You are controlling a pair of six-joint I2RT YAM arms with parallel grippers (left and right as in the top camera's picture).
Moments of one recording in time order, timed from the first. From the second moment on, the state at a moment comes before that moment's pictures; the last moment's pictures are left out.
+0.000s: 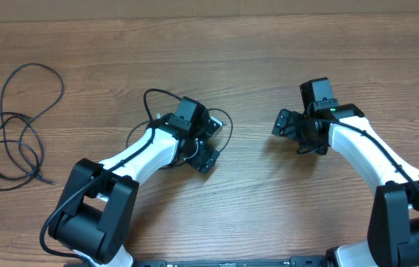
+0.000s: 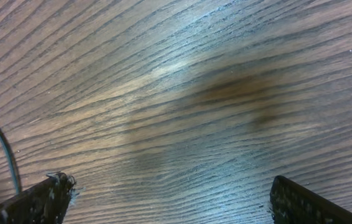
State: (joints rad) left arm -0.46 1.80 1.00 -0.51 0.19 0.17; right arm 0.17 1.66 1.04 -0.67 -0.06 0.57
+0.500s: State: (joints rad) left arm -0.43 1.78 1.00 -0.63 0.09 0.11; right arm 0.17 1.66 1.04 -0.67 -0.06 0.57
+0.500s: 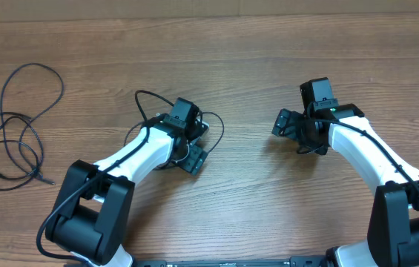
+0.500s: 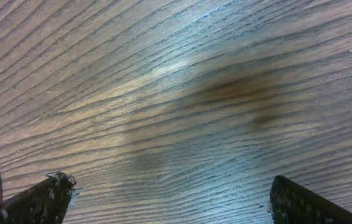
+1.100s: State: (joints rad) left arm -0.44 1.75 0.93 -0.57 0.14 0.14; right arm 0.17 1.66 1.04 -0.67 -0.06 0.57
